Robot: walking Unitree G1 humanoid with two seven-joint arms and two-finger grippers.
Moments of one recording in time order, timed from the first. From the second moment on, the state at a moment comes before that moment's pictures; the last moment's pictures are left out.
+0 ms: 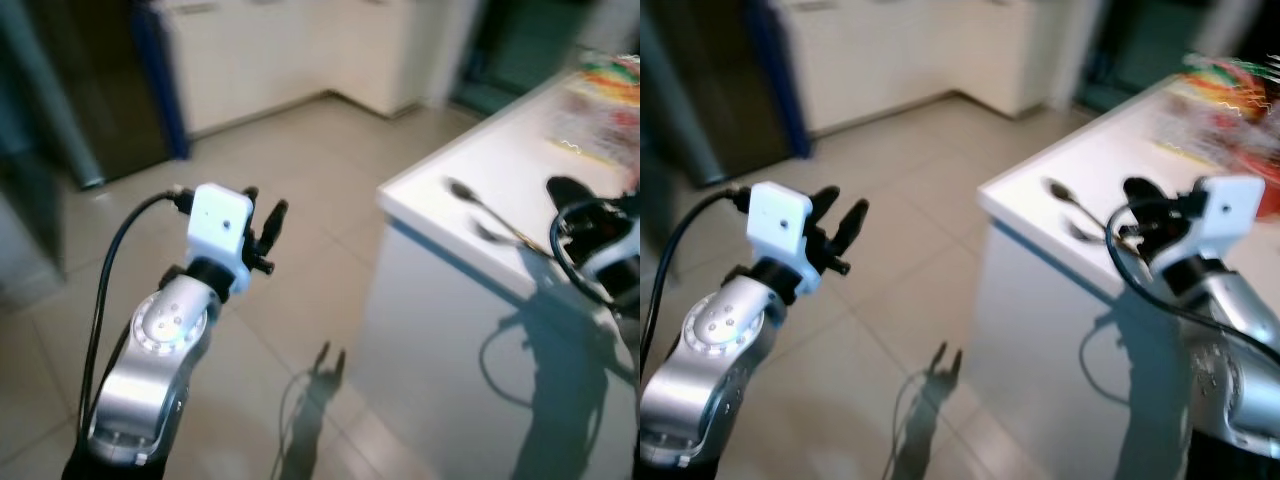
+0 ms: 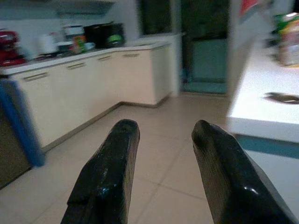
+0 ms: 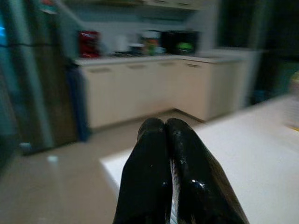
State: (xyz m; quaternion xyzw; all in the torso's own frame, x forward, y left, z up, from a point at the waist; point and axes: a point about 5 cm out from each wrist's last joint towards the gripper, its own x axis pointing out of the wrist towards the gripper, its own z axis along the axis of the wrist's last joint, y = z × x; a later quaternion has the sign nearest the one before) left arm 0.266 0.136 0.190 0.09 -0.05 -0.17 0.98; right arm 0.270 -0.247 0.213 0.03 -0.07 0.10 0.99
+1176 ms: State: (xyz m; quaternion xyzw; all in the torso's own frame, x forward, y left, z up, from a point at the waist) left arm 0.261 0.127 0.180 0.06 -0.04 -0.20 0.98; right arm 0.264 -0.239 0.230 0.04 -0.04 0.07 1.00
